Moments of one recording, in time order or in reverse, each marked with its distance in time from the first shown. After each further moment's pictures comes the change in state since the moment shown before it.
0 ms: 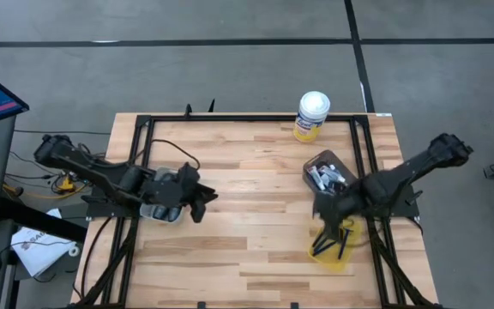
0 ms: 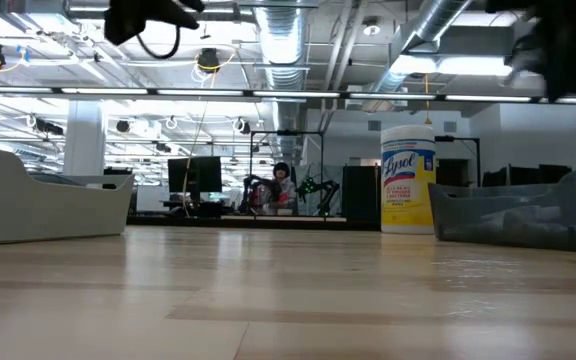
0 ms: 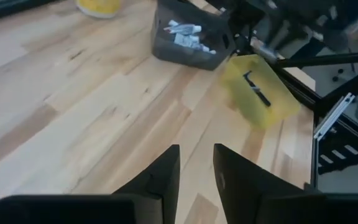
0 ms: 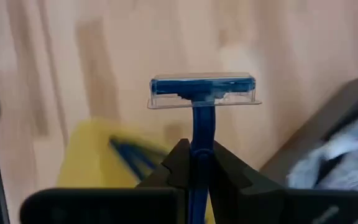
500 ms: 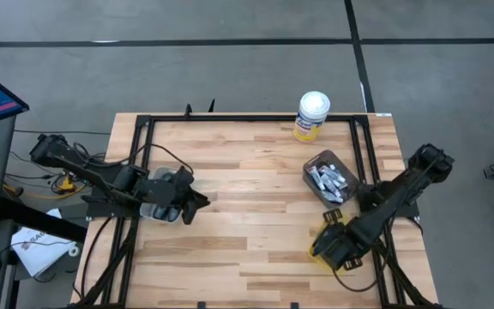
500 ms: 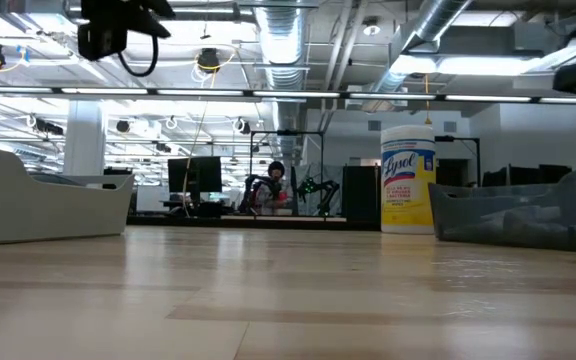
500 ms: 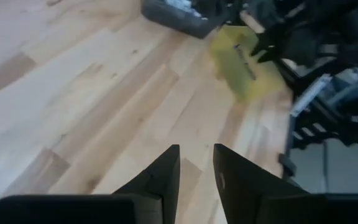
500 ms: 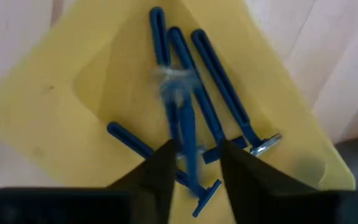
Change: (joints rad) left arm -0.004 -0.103 -0.119 0.003 0.139 -0.105; right arm 0.301 0.328 -0.001 -0.036 -0.067 -0.211
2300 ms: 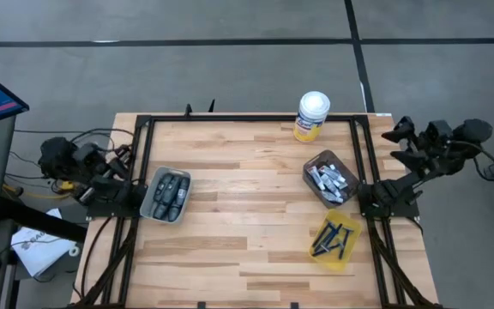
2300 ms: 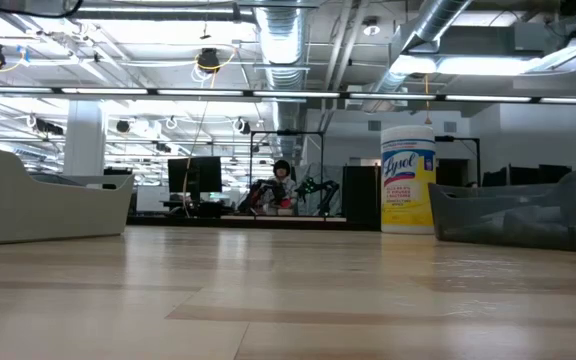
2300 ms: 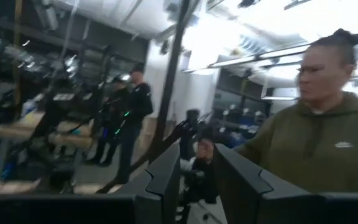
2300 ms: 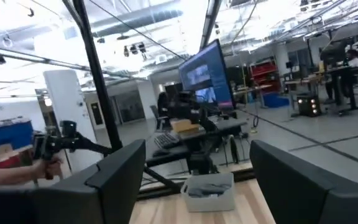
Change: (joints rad) left arm 0.010 -1.022 -0.254 0.237 0.405 0.685; right arm -0.314 -1.506 -0.128 0.471 0.327 -0.311
